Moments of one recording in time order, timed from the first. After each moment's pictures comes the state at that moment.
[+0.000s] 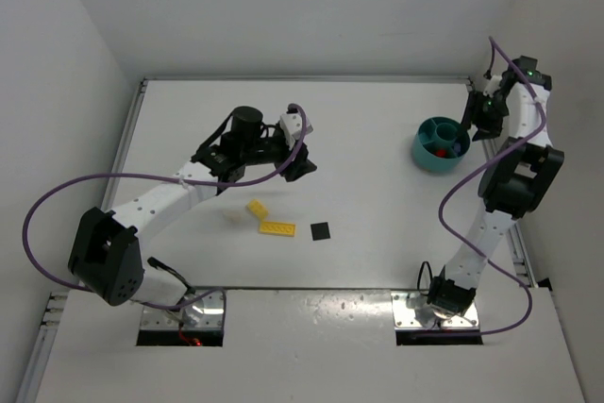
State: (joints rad) left arm -0.56 1.40 1.06 -0.04 0.56 0.23; right arm -0.41 2.13 1.95 -1.07 -0.24 -0.10
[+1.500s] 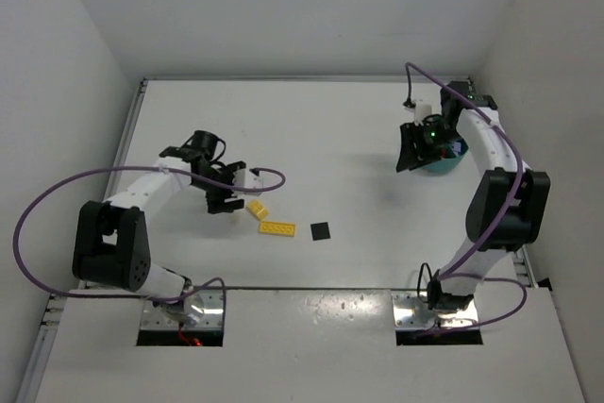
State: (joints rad) left arm -0.16 1.44 0.93 -0.77 0.46 1.33; right arm -0.09 1.73 1.42 -1.07 -0.52 -0.34
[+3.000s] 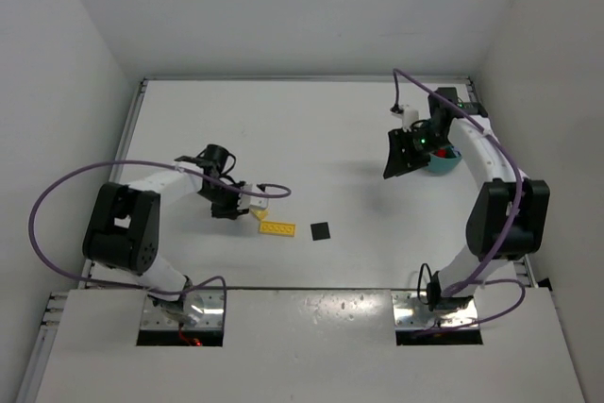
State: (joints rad) left arm -0.23 1.56 0.84 -0.67 0.42 1.36; right arm 0.00 1.68 1.35 -1.03 -0.58 -0.33
